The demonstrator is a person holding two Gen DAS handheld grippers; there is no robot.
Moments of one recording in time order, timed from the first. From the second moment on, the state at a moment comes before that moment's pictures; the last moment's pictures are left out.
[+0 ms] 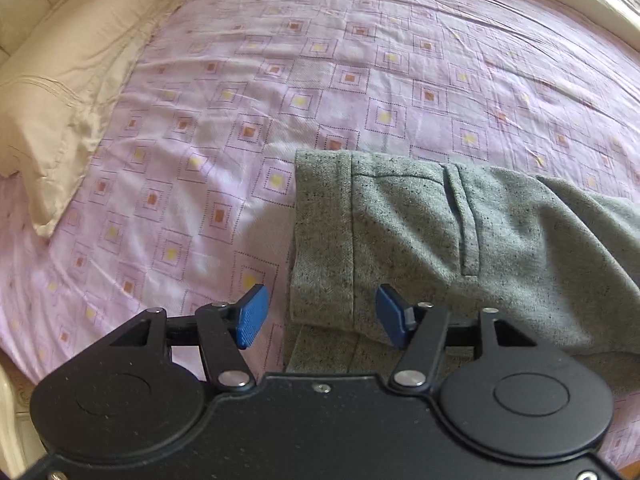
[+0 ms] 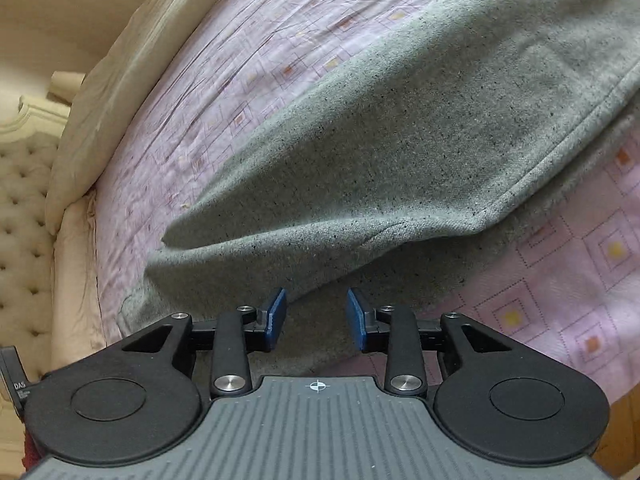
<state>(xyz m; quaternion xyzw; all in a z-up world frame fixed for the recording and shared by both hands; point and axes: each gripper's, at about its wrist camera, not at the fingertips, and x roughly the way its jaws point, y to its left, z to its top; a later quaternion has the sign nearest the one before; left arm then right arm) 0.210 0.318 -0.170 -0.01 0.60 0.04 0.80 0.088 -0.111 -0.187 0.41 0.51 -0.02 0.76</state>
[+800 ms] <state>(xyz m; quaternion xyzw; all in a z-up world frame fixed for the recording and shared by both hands) 0.227 0.322 -0.127 -0.08 0.61 -0.04 0.78 0.093 -0.098 -0.142 0.40 0.41 -0.05 0.82</state>
